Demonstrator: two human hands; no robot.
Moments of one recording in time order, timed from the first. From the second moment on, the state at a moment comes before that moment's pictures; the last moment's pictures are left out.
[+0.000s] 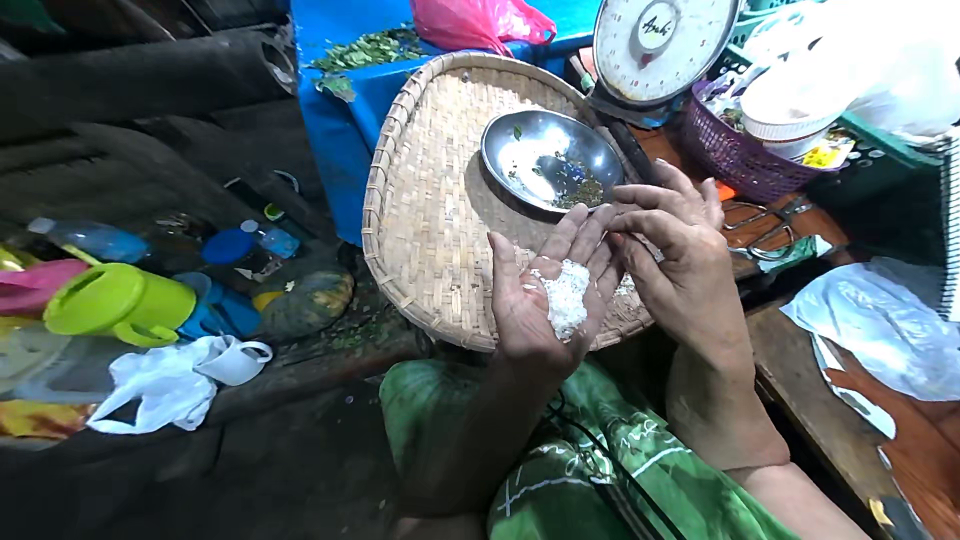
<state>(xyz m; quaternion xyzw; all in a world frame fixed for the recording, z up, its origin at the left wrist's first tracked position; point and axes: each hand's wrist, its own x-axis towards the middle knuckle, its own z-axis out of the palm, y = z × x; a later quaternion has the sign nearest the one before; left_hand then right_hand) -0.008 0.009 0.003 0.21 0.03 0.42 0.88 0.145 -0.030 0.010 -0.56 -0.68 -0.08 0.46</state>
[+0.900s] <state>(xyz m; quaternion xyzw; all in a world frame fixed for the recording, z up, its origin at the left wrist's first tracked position) -0.013 0.018 0.004 0.13 -0.06 0.51 0.85 0.138 -0.046 0.017 -0.41 -0.77 0.05 0.48</state>
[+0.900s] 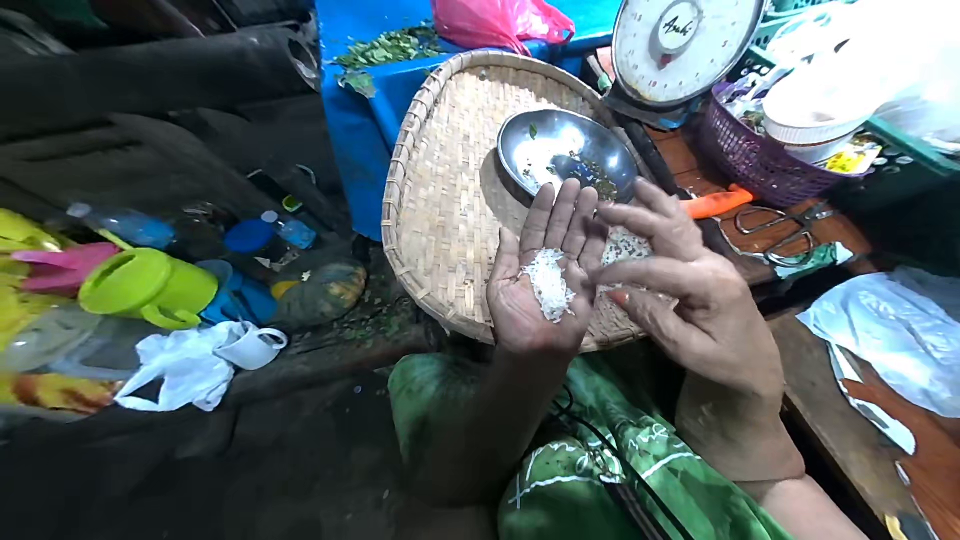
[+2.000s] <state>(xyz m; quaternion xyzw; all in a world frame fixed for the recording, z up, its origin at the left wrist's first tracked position) -0.011 0.012 -0.002 0.17 0.02 0.46 0.87 0.112 -0.031 0.004 -0.43 -0.75 0.05 0.50</state>
